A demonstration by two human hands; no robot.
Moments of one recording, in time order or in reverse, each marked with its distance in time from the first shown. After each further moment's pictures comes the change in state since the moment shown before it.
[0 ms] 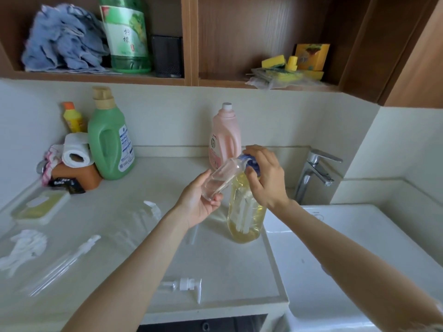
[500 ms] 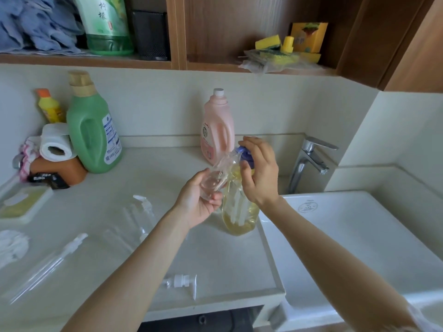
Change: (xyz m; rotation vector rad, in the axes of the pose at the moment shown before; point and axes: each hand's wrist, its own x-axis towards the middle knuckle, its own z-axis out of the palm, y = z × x) left_hand 0.009 -0.014 0.002 -0.077 0.008 -0.093; right_hand -0.007 0.004 0.015 -0.011 0.154 0.011
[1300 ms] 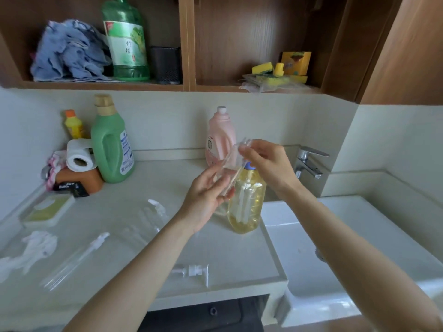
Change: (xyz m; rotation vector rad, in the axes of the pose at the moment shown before) left_hand -0.076 0.001 0.015 0.341 -0.256 0.485; right_hand 0.024 -0.076 -0.063 0.364 -0.295 0.487
